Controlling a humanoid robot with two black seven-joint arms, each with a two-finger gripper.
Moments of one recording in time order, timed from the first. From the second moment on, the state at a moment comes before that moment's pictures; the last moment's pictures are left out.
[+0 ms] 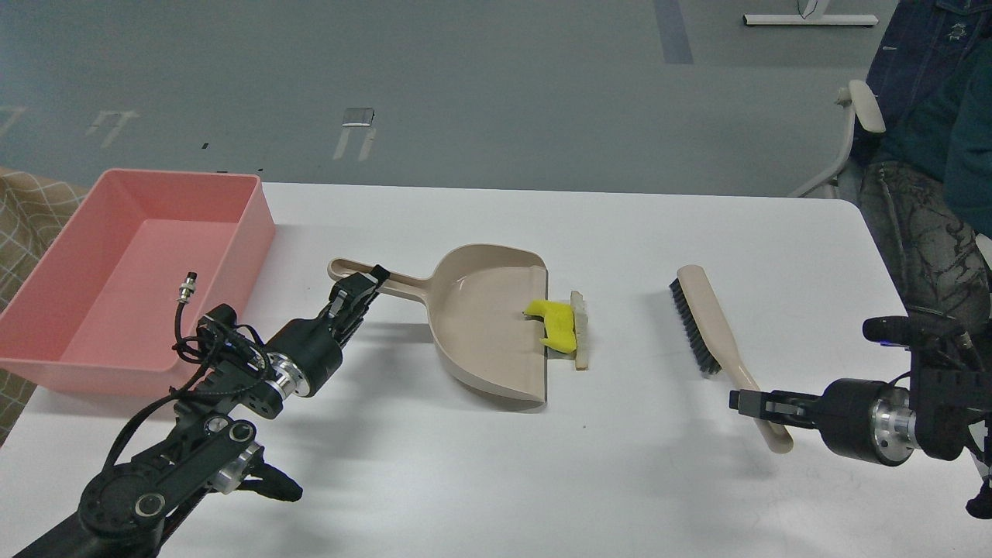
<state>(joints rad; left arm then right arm) -0.16 0.37 -0.92 -1.28 1.18 0.07 -0.21 0.42 -0.93 0.58 1.66 -1.34 0.43 -0.15</state>
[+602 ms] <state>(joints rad) -0.14 0.39 -0.93 -1.28 1.18 0.07 -0.21 0.47 -0.72 0.57 1.65 -1.34 0.48 -0.20</state>
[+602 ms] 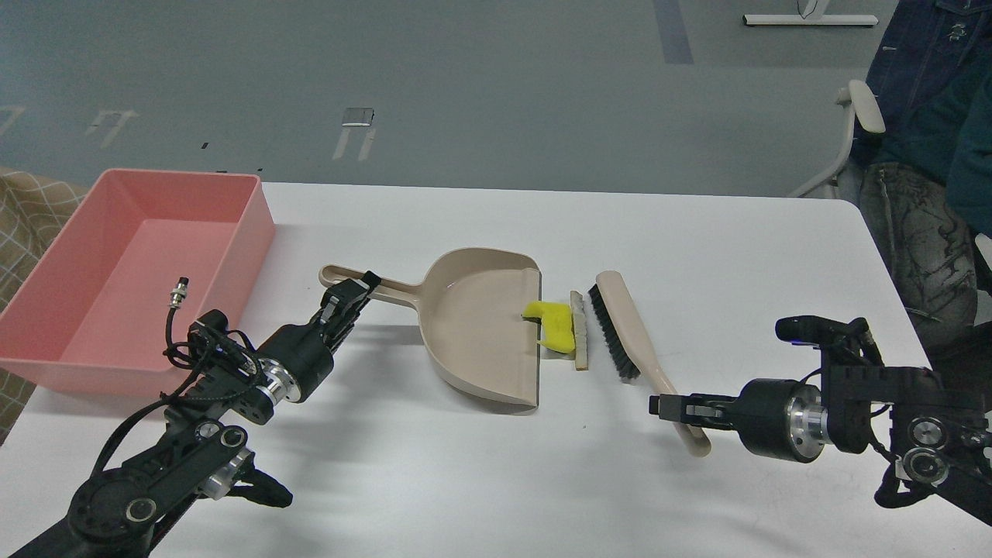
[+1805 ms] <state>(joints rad) -0.14 0.37 -0.95 -1.28 1.00 0.07 -0.23 0.61 -0.64 0.63 1.64 -1.29 0.49 -0.23</state>
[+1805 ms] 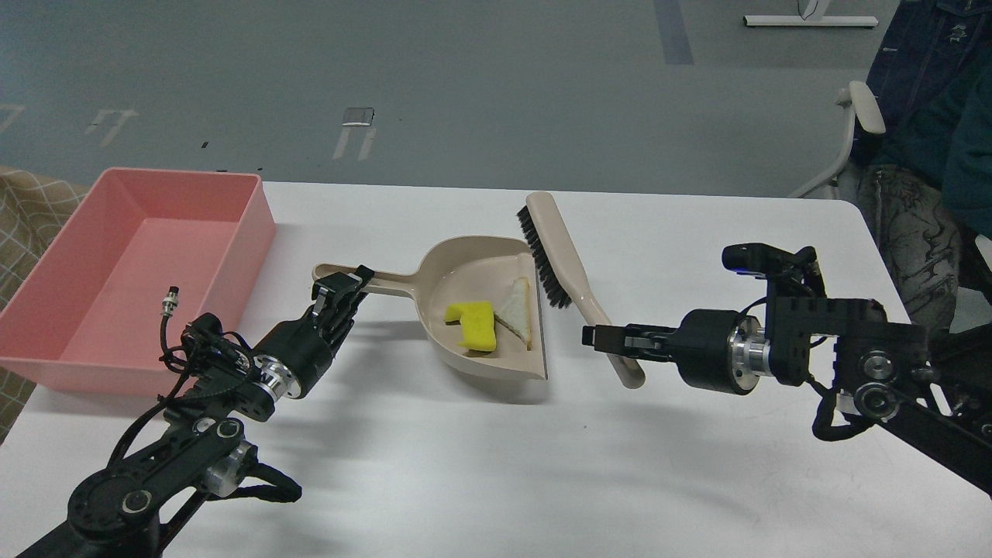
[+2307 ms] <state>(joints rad) -0.14 0.39 -1.07 -1.30 0.90 0.07 -0.24 0.49 -0.91 0.73 1.64 -1.20 0.49 -0.21</state>
